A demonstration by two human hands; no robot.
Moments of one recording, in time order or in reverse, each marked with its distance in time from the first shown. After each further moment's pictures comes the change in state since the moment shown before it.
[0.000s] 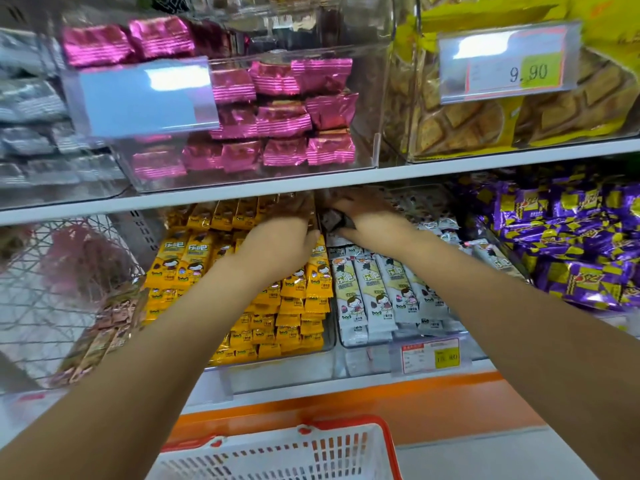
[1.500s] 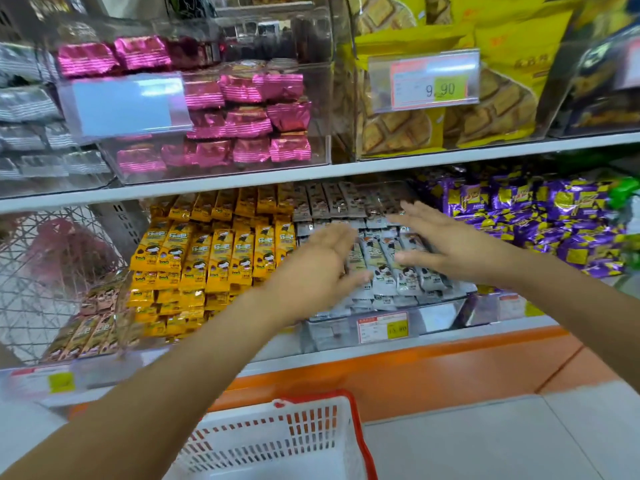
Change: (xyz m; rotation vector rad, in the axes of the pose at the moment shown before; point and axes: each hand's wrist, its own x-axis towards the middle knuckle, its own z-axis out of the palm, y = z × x) left_hand -0.046 0.082 0.010 -0.150 -0.064 0.282; right_hand -0.156 0.055 -0.078 0.139 -0.261 0.128
